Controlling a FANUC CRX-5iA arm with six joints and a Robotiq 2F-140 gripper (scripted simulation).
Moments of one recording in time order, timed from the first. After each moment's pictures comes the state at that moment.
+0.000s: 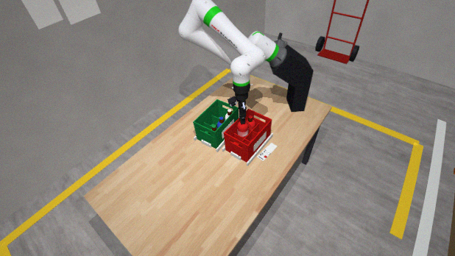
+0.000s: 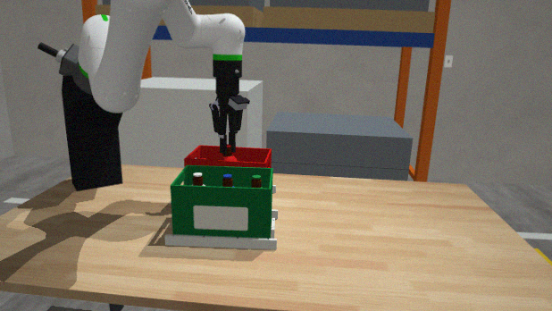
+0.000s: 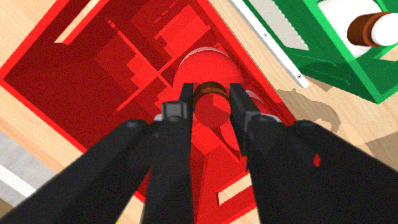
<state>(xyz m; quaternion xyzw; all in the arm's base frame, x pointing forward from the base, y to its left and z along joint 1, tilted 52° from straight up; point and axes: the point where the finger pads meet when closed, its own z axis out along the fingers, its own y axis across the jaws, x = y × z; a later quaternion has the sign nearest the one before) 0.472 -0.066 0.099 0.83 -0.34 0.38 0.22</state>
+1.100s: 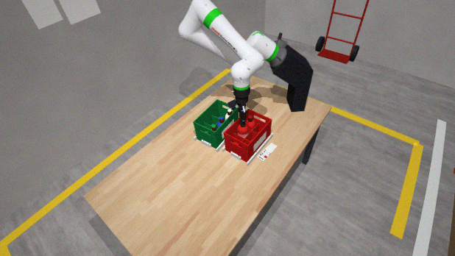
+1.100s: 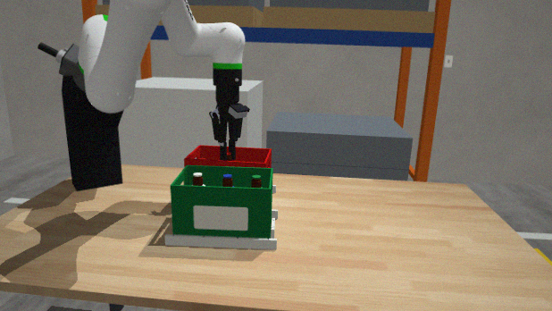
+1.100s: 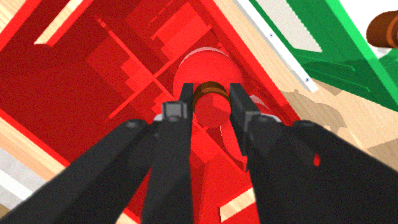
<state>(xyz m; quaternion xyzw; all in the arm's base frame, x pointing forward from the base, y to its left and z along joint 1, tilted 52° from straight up) 0.485 -0.082 0.083 0.83 -0.34 0.38 0.22</state>
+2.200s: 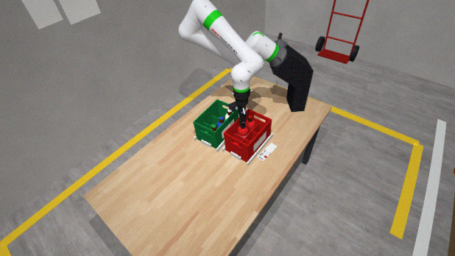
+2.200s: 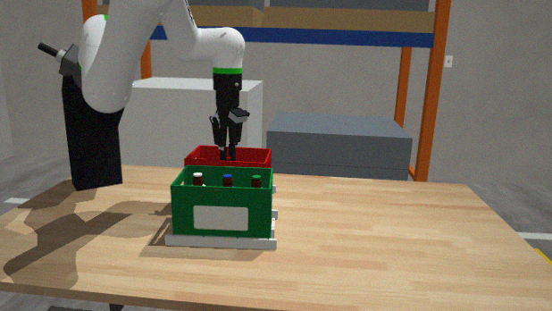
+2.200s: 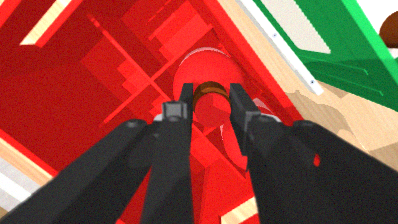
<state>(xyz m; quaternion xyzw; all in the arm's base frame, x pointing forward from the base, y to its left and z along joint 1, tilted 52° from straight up) 0.492 -0.092 0.074 0.83 -0.34 0.38 0.22</state>
